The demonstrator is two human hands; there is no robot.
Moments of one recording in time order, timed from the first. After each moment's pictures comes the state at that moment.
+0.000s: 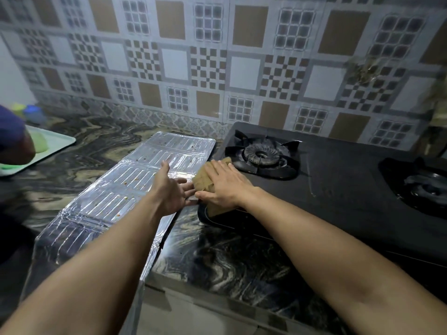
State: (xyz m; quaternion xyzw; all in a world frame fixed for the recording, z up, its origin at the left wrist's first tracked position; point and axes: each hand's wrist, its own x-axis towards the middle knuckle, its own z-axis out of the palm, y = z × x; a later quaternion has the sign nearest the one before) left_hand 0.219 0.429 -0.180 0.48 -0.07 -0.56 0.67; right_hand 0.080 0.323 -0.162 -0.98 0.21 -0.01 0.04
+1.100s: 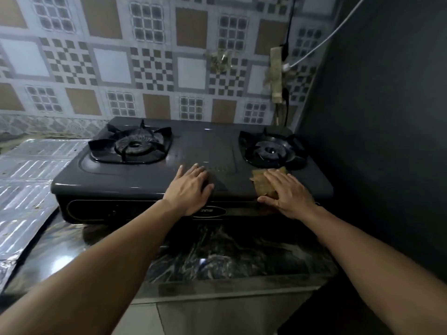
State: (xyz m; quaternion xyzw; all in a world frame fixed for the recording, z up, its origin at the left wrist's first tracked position) left_hand -0.089 0.326 -0.174 0.67 -0.72 0.02 0.15; right_hand -0.372 0.235 -0.183 -0.88 0.47 -0.05 -0.06
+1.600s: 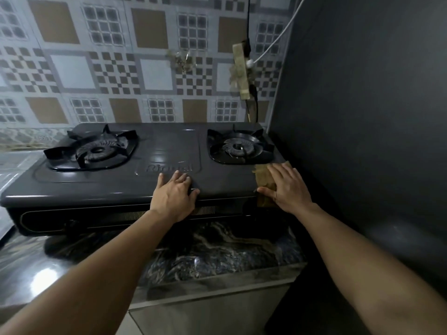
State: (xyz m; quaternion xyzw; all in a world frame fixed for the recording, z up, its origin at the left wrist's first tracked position) left_hand -0.171 0.319 -0.175 0.72 -0.68 0.04 0.09; right_hand -0.465 0.218 -0.190 -0.82 0.55 -0.13 -0.07
